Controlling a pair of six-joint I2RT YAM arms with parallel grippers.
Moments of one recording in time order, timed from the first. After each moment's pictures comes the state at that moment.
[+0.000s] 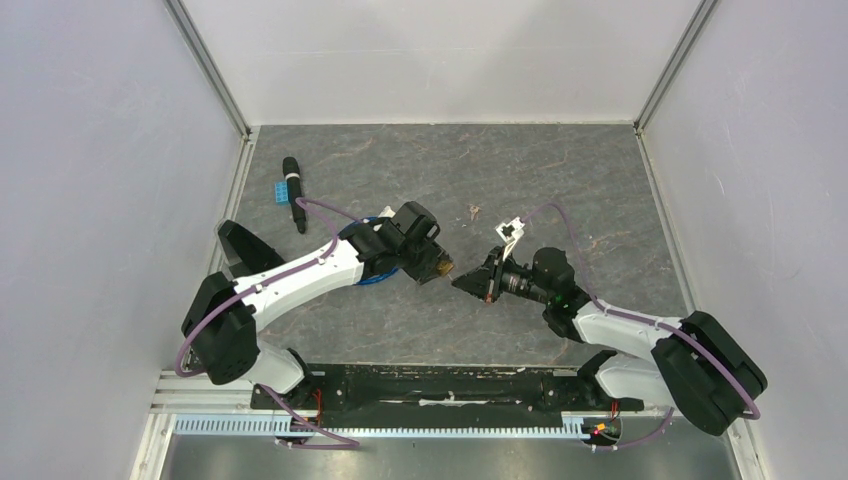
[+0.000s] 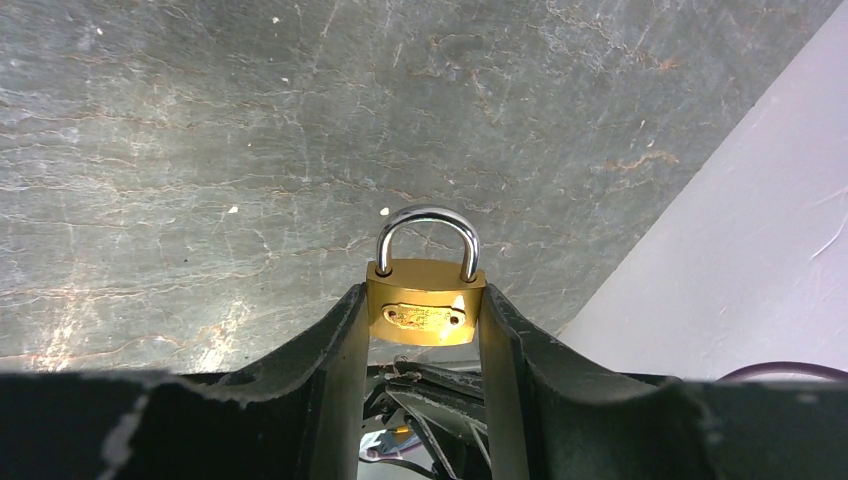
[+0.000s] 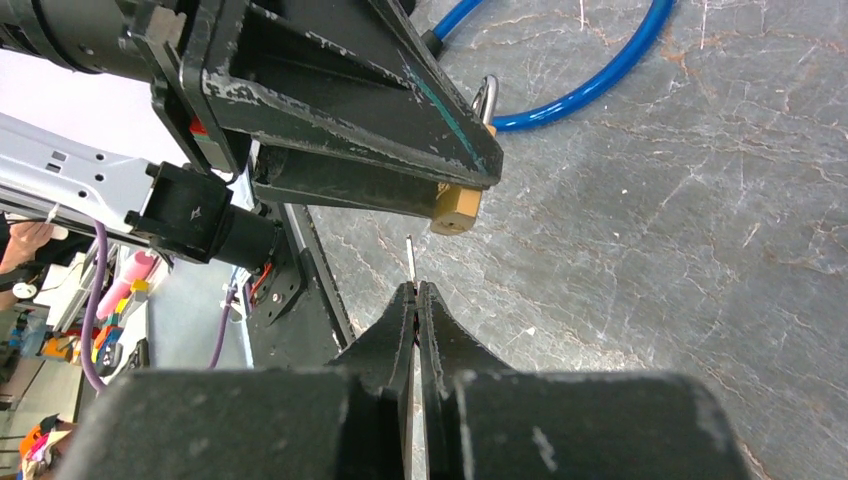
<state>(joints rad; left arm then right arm) -0.85 1.47 1.10 -0.59 -0.10 -1.56 0.62 1.19 0.29 0.73 -0.52 0.61</state>
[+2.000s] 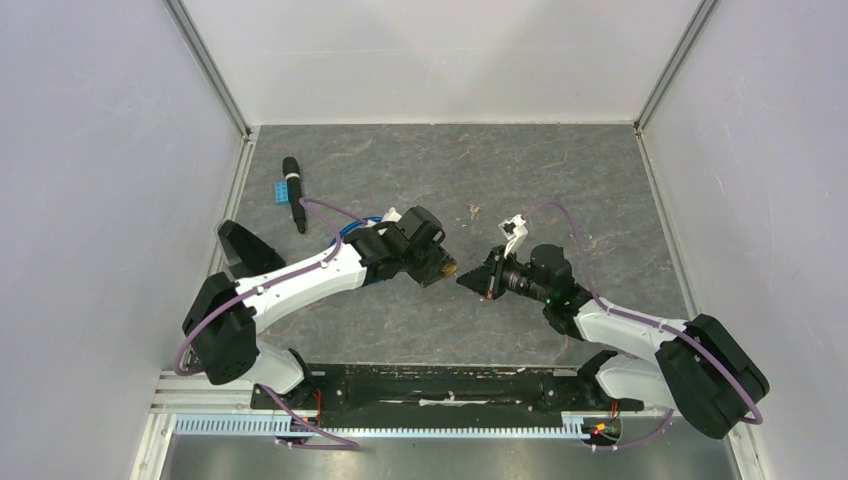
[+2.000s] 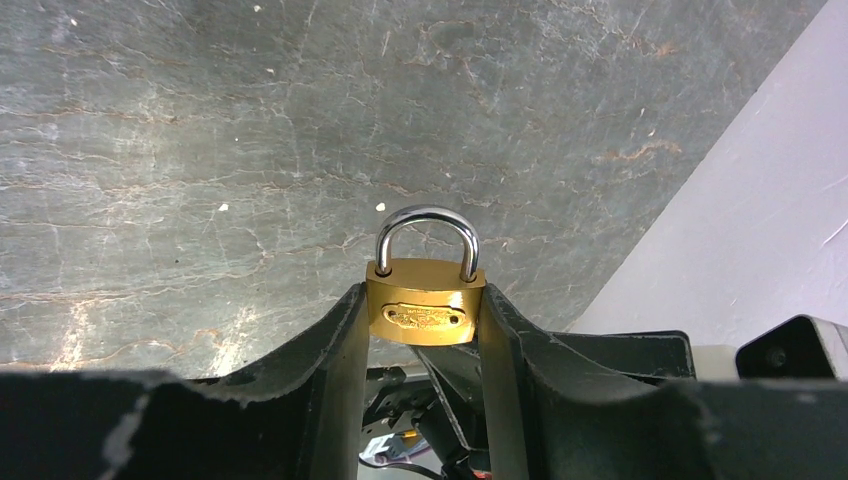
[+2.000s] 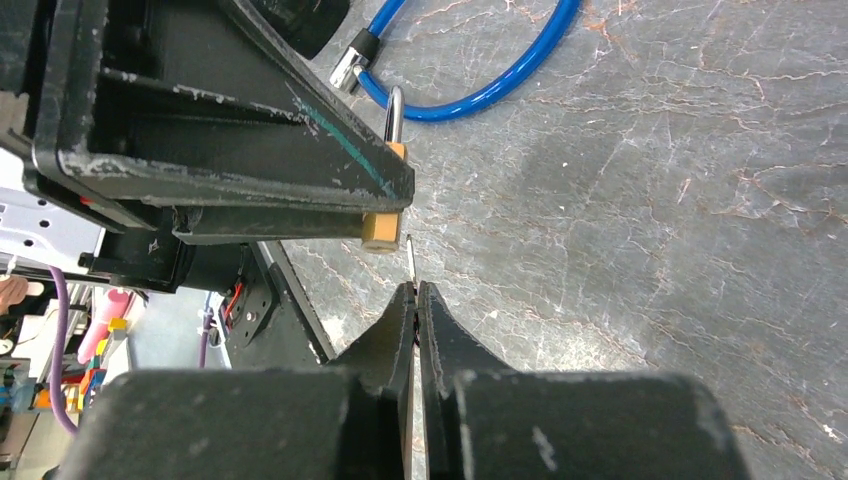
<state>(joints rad) -0.89 1.47 1.09 -0.57 -0.14 -1.56 0.61 1.18 0.32 0.59 -0.44 0.63</state>
